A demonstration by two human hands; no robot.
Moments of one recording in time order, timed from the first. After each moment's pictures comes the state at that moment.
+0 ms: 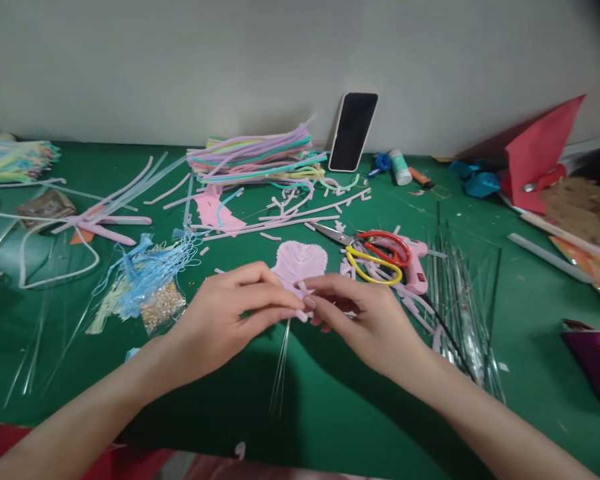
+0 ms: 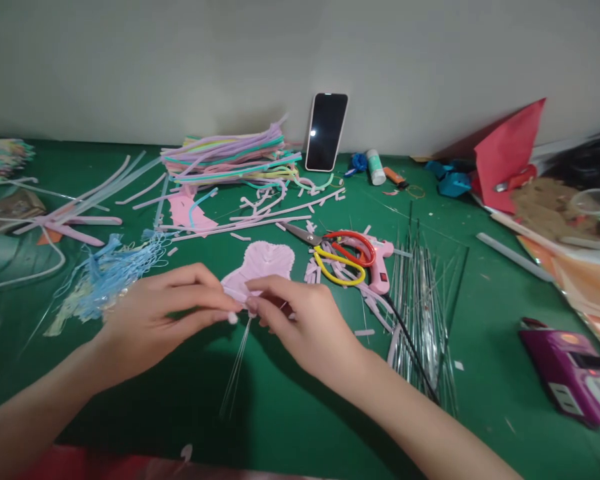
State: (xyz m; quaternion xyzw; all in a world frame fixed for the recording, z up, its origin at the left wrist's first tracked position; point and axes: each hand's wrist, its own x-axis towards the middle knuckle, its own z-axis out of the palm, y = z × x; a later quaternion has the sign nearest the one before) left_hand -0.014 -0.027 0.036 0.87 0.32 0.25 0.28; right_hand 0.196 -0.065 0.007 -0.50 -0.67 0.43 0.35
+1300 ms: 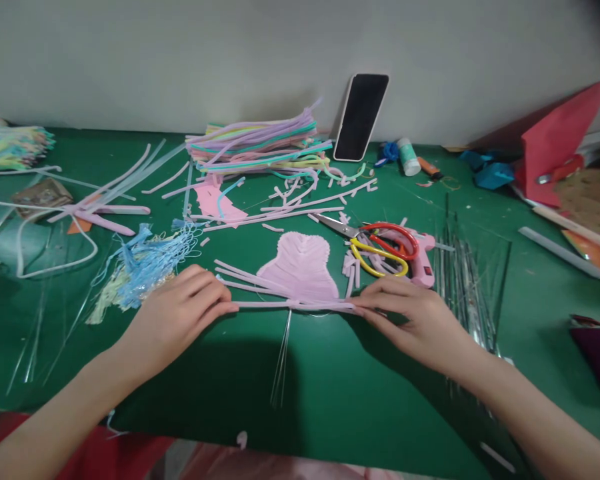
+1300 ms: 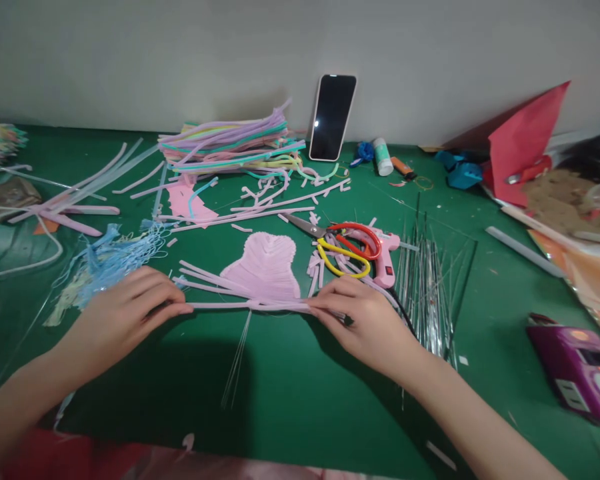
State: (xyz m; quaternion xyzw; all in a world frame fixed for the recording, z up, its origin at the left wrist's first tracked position) left_hand -0.084 -0.029 -0.005 0.91 0.39 0.12 0.10; right_hand 0.262 -0.077 -0.022 -0.48 -0.81 0.19 0.27
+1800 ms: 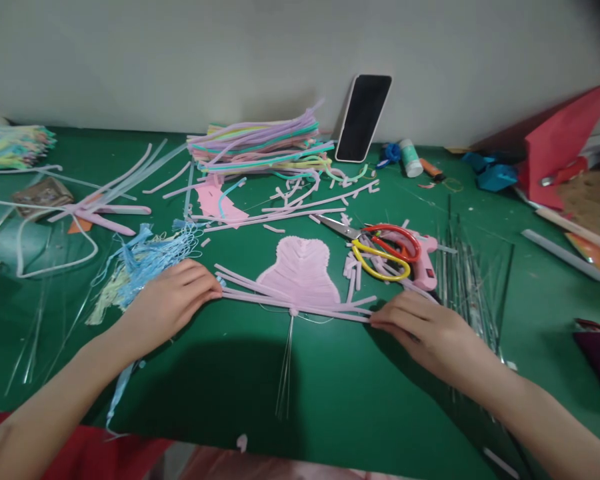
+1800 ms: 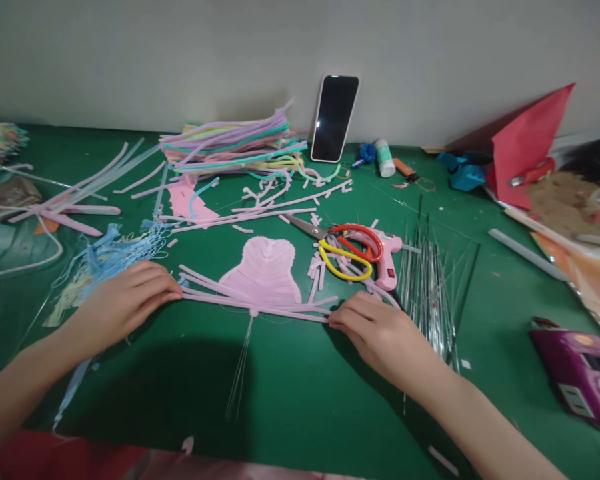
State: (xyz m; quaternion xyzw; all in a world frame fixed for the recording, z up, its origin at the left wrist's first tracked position) left_hand -0.107 -0.005 -0.021 0.92 0.35 0.09 0.12; right_hand 0.283 -0.093 -0.036 -0.44 -0.87 0.10 0.21
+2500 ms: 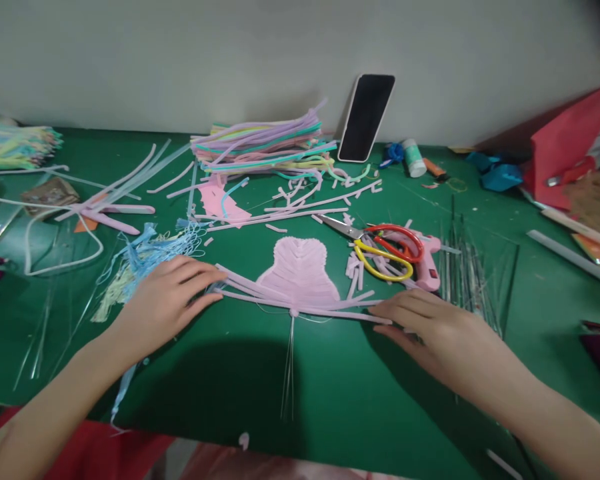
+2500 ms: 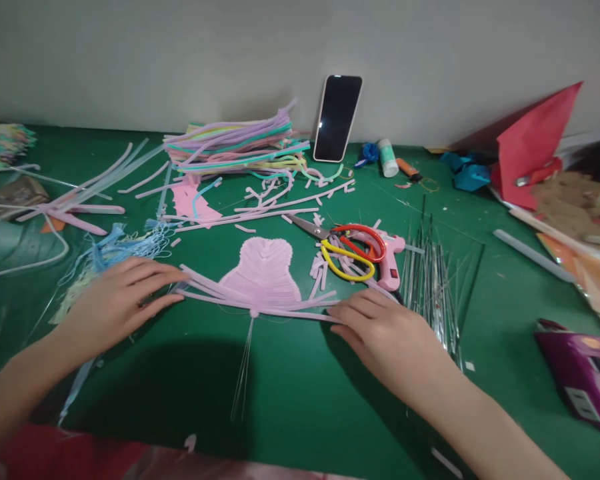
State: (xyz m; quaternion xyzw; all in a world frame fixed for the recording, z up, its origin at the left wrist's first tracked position) left_hand -0.106 -0.013 -0.012 0.91 0.38 0.11 0.06; right_hand 0.277 -0.097 -0.018 -0.47 -0.87 0.03 0.13
